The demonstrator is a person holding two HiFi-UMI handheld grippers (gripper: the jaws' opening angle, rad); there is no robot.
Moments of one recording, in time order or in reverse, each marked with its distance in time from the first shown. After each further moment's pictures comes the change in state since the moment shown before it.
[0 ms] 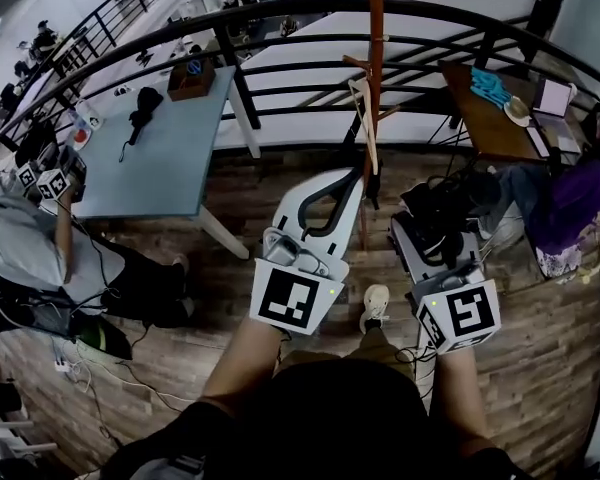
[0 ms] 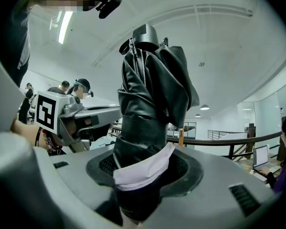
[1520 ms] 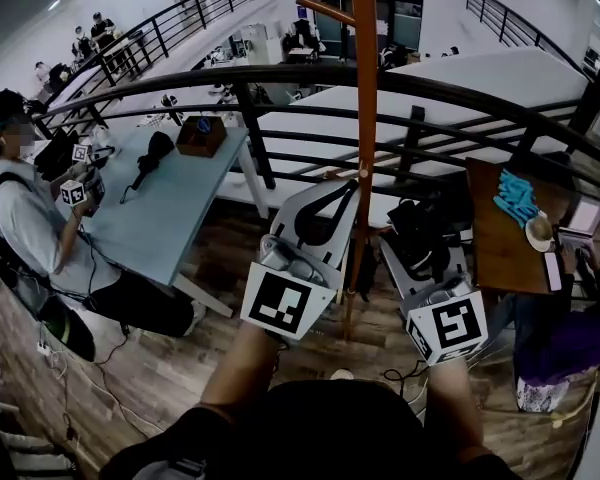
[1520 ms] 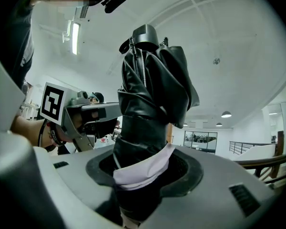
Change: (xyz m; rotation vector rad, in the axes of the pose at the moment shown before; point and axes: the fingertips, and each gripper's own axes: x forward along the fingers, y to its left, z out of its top) left arm 0.283 0.102 -0.036 -0.004 0.000 0.202; right arm 0.195 -0.240 0.040 -0.094 -0.119 0.244
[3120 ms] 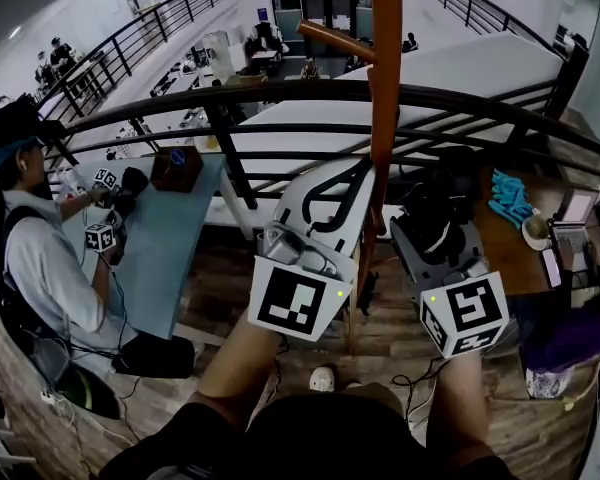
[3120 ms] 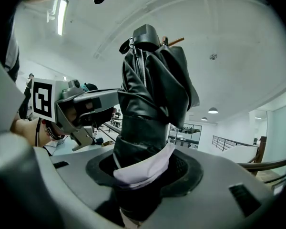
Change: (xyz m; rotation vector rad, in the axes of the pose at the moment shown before) left arm 0.090 0.104 -0.027 0.108 -0.120 -0.100; right arm 0.129 -0.065 -0.002 -0.023 0.158 -0.166
